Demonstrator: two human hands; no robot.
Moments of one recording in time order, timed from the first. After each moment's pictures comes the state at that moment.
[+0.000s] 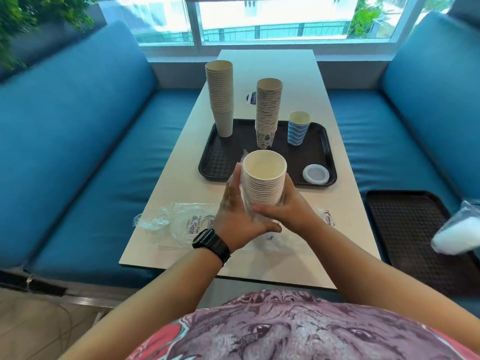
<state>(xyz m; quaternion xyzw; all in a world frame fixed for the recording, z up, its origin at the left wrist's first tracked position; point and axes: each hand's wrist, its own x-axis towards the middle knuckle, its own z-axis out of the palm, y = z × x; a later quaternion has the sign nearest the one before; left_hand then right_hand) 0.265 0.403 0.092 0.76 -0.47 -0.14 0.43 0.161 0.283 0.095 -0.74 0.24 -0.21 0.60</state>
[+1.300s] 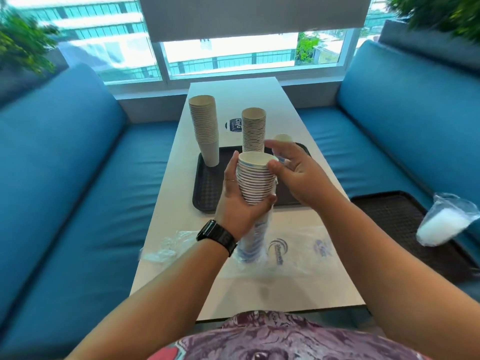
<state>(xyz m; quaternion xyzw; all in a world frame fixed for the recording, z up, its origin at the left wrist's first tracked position) 0.325 0.360 0.128 0.67 -0.51 -0.12 0.53 0.193 0.264 0.195 -0.80 0.25 -0.33 0.45</state>
